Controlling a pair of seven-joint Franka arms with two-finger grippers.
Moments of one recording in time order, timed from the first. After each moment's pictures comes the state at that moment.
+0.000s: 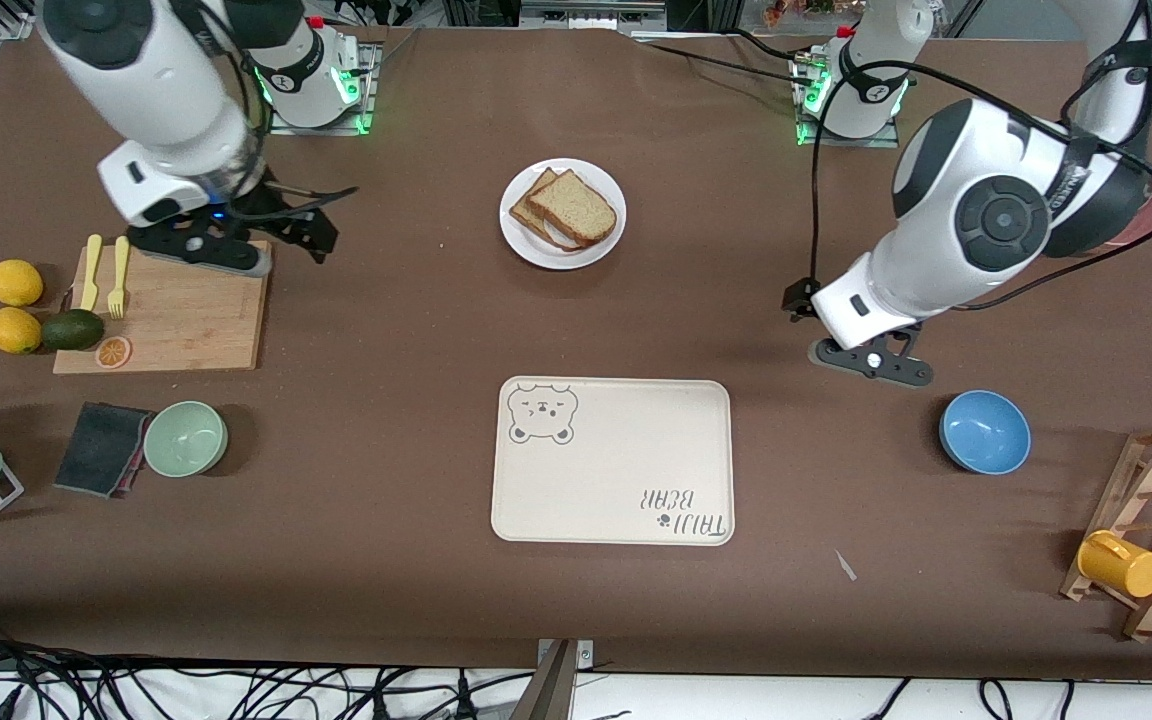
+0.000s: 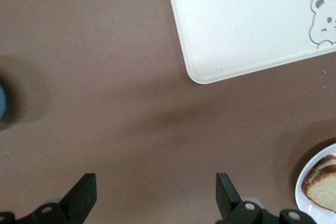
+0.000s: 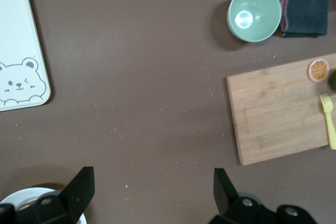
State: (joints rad) left arm -0.03 0.28 -0.34 -1.68 0.02 1.79 -0.11; right arm -0.05 -0.02 0.37 -1.82 -0.07 1.77 0.51
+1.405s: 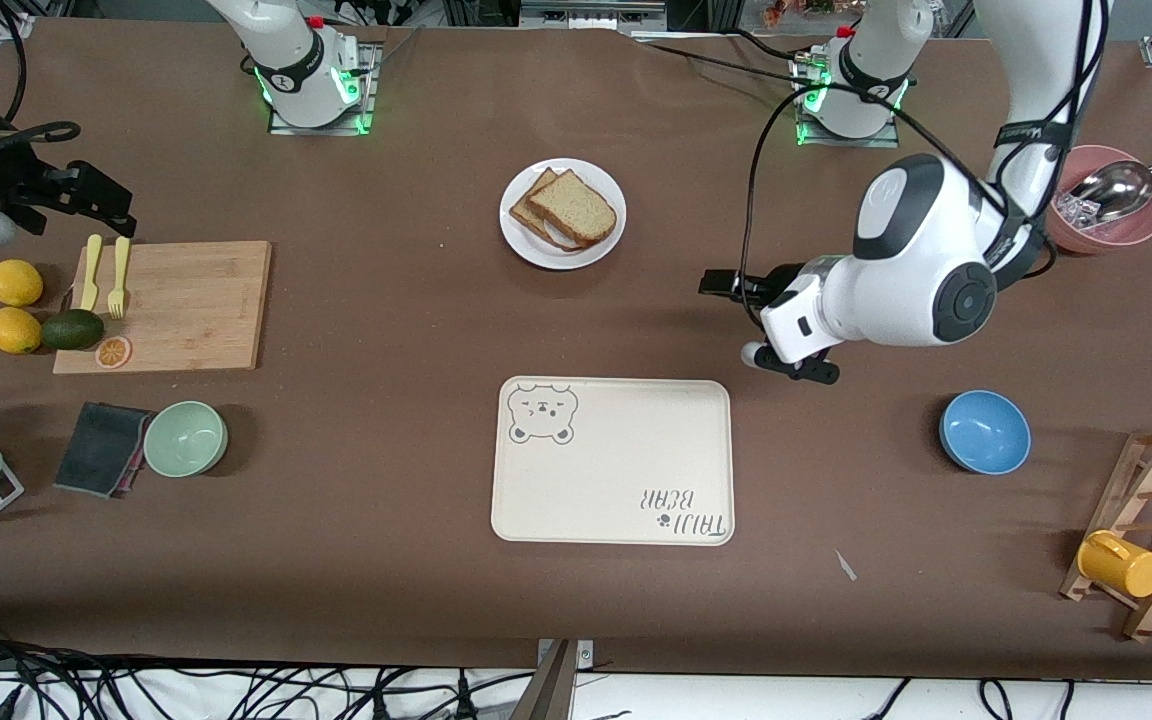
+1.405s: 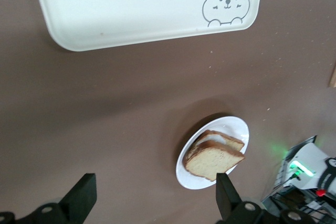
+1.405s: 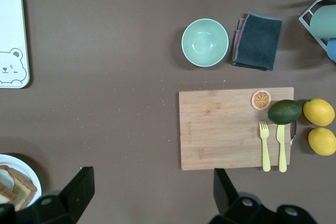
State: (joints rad) left arm -0.03 0.41 -0.36 -1.68 -0.45 1.81 -0.09; right arm -0.13 -0.04 0.18 -1.64 -0.02 1.59 0.05
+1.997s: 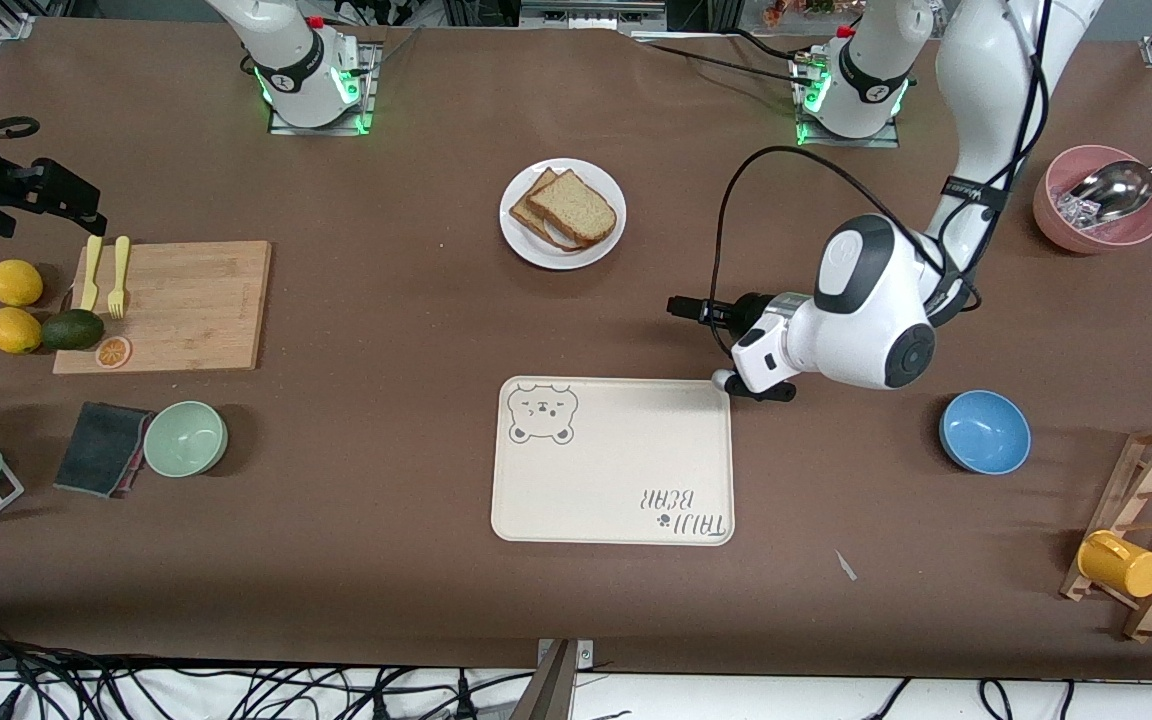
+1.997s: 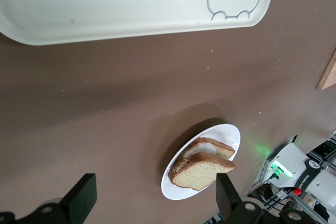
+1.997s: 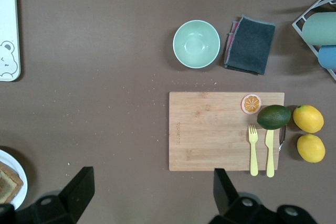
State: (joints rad) left arm -0.04 0.56 -0.36 -1.70 -0.53 1.87 -0.05; right arm -0.09 -0.04 0.09 -1.63 -0.02 1.59 -0.04
